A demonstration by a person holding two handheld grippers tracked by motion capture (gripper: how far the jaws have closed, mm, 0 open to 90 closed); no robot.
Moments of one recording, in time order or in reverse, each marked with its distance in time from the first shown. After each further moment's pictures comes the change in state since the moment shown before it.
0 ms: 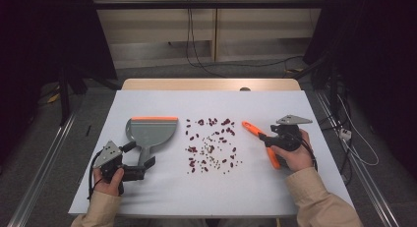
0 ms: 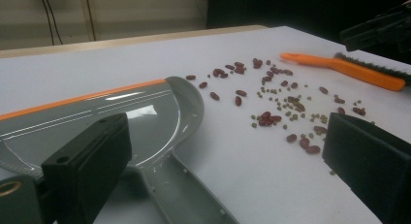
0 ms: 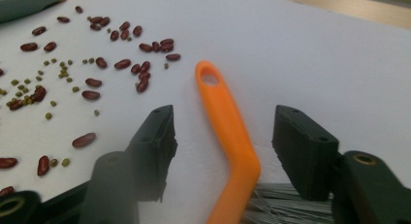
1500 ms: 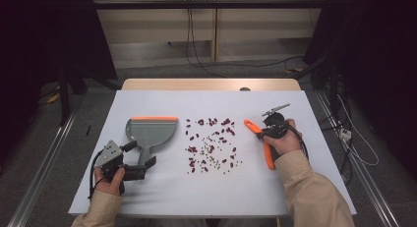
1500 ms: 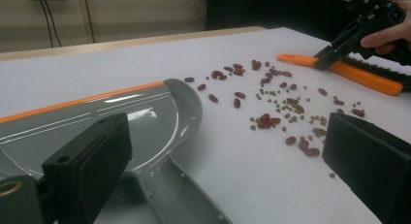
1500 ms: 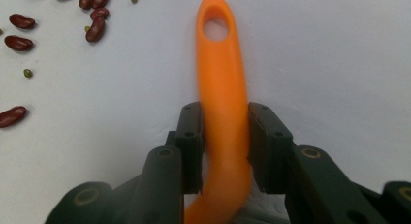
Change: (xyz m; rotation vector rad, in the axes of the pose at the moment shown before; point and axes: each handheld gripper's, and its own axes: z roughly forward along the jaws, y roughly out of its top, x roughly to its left) left arm 0.000 0.001 0.002 -0.011 -0.001 0.003; right arm -0.015 0.020 0.052 0.347 0.033 -0.048
